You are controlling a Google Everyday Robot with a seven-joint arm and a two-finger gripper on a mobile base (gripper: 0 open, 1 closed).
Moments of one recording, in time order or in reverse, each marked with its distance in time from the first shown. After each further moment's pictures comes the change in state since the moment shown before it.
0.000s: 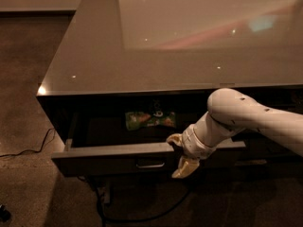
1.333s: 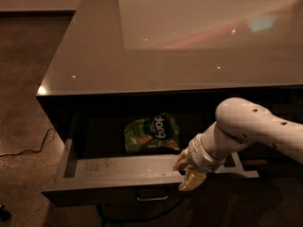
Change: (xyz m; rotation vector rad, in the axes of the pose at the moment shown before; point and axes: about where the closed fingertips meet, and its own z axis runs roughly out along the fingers) arm 0.001 0.041 -0.010 0.014 0.031 0.027
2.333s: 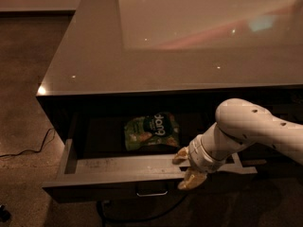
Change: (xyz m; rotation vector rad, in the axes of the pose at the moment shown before) arm 0.000 0.000 0.000 0.000 0.000 0.000
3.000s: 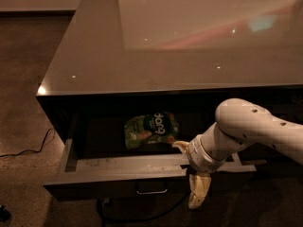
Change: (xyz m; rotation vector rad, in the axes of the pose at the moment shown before) arm 0.000 0.000 0.000 0.000 0.000 0.000
